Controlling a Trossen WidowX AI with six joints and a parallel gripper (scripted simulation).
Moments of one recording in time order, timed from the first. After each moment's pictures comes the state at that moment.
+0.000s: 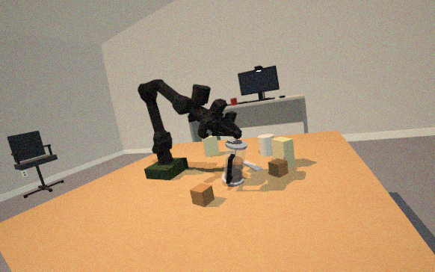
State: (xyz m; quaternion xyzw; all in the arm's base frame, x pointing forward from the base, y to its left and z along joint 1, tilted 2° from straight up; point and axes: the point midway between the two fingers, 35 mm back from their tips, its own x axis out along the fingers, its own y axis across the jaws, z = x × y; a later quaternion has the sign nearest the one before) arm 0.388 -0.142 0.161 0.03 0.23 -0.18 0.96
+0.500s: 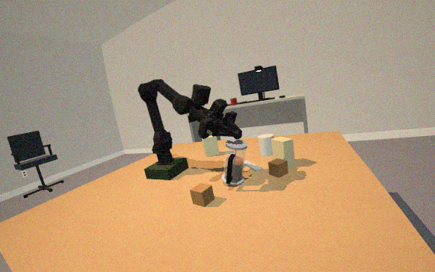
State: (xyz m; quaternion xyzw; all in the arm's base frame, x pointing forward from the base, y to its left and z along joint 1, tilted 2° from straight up) arm 0.389 -0.143 0.161 0.03 0.23 -0.18 0.96
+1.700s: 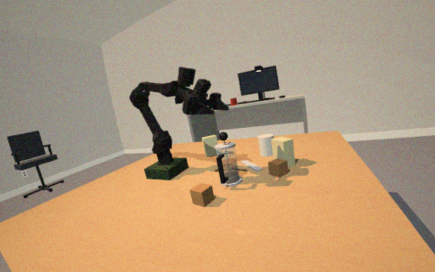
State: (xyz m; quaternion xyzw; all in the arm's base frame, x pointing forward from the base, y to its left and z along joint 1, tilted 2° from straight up) arm 0.335 -0.113 0.240 0.02 0.23 -0.17 0.96
